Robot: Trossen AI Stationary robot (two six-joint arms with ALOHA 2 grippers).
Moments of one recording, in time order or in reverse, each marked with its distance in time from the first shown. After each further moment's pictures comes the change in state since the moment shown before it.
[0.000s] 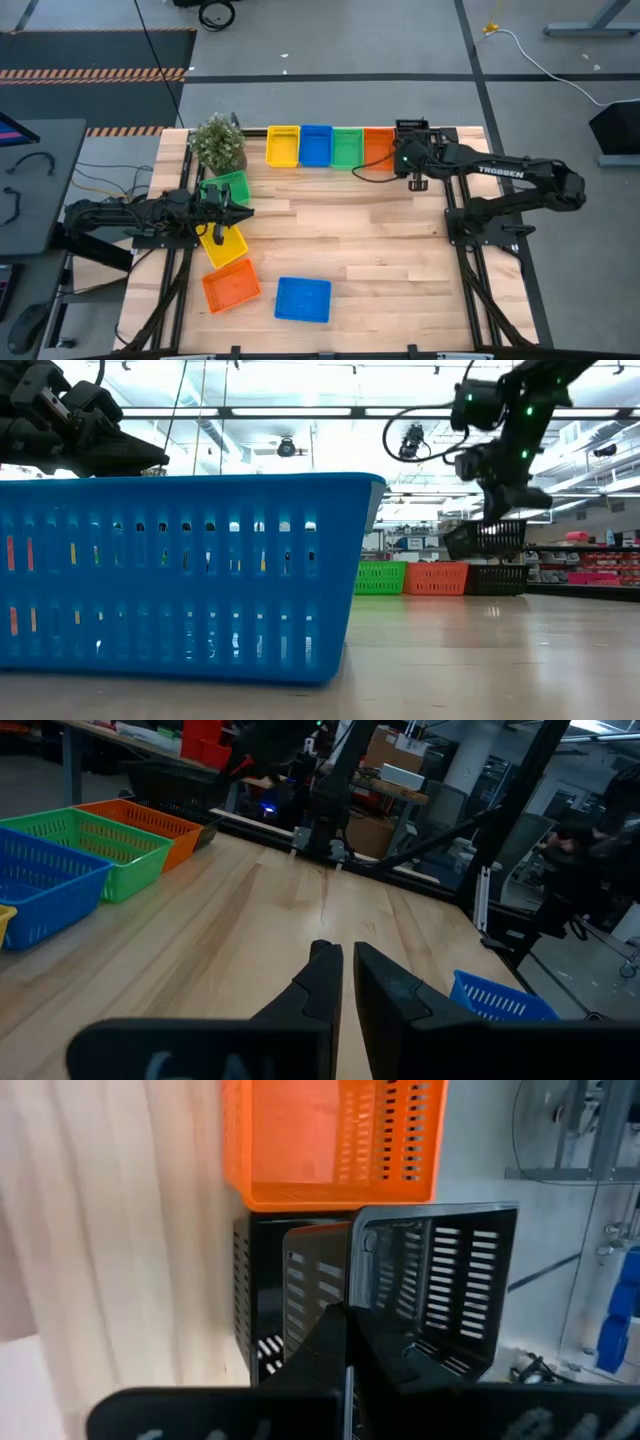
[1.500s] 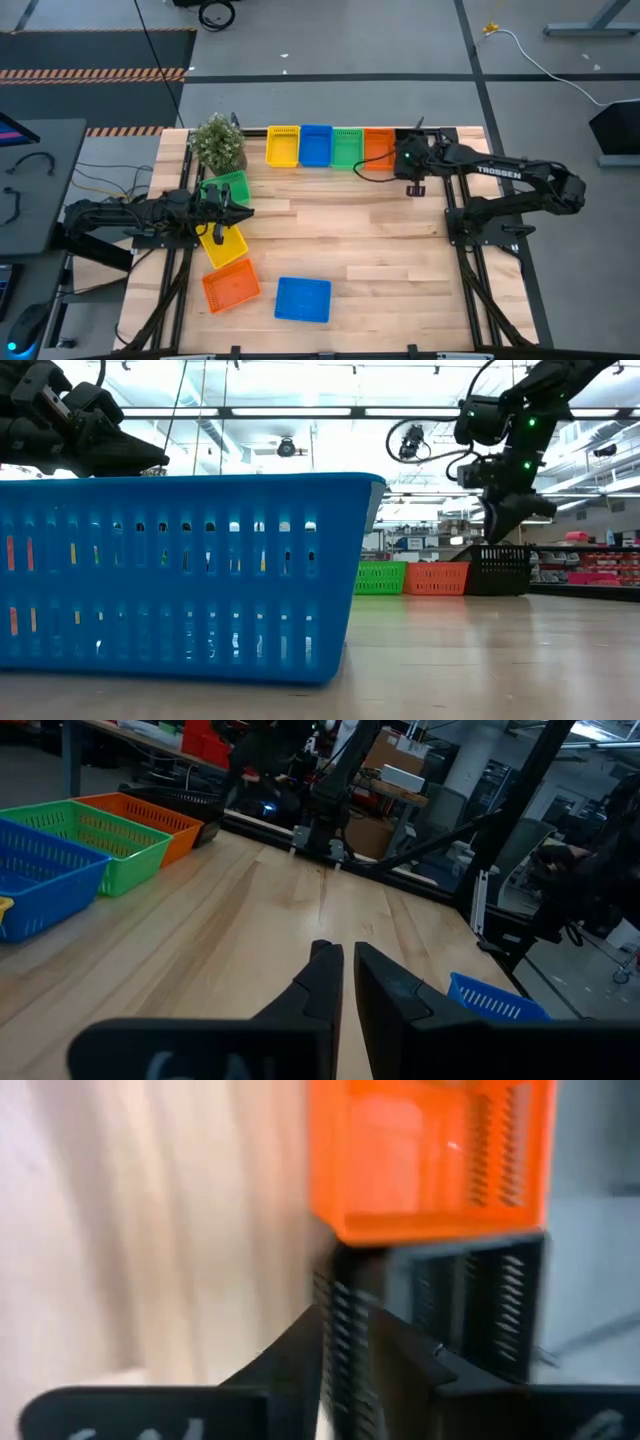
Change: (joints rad) left arm 0.000 0.000 0.000 -0.002 0.000 -0.026; right arm -0.092 -0.003 -0.066 0.073 -0.254 0.013
